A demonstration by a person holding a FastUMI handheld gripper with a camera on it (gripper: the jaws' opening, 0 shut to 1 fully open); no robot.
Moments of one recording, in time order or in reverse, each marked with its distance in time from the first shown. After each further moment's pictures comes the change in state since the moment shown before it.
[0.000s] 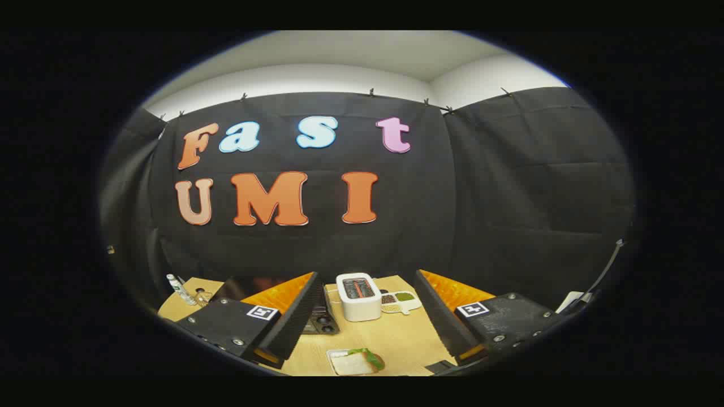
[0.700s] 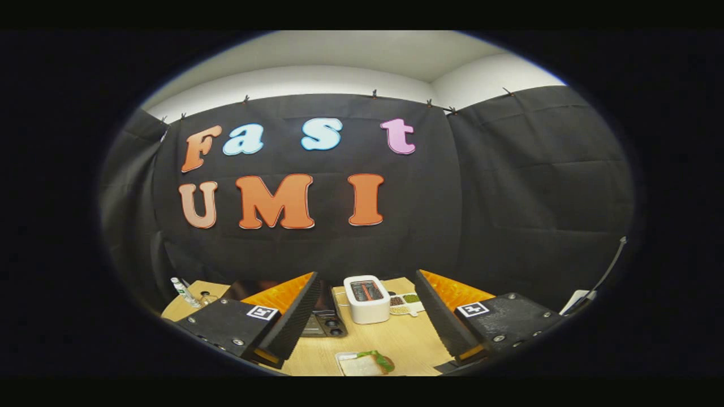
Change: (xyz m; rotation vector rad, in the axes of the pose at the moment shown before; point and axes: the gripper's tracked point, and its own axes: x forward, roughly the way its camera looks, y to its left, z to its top) arm 0.005 0.014 0.001 0.015 -0.006 0.019
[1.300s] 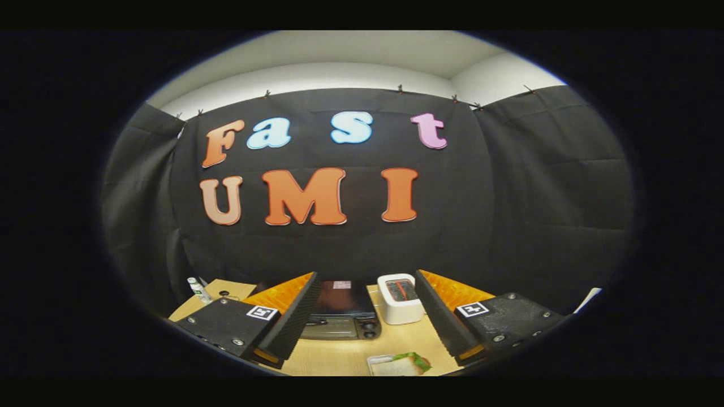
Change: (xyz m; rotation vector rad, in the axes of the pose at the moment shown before) arm 0.026 0.096 -0.018 -0.014 0.022 0.137
